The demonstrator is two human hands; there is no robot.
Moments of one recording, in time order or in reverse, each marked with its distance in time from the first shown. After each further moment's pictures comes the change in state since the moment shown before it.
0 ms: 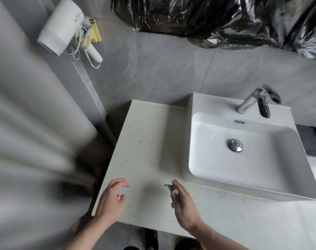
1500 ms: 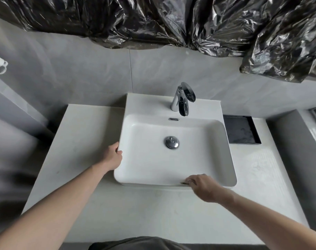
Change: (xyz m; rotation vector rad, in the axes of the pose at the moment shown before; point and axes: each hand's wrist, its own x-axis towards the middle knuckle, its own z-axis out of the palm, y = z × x) left_hand 0.146 0.241 0.155 0.052 -0.237 -0.107; right_hand 0.007 0.099 -0.331 -0.654 -0.222 0.236
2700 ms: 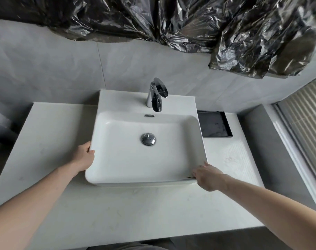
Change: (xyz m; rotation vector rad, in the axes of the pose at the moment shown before) left_hand 0.000 0.006 0.006 -0.027 0.063 -0.006; right_hand -0.027 0.073 -0.049 -0.420 -0.110 0.043
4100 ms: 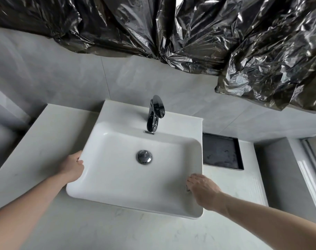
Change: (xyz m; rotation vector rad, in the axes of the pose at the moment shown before) left_hand -0.003 0.017 0.018 0.162 0.168 -0.202; right_hand 0.089 0.081 -0.002 -0.261 0.346 -0.439
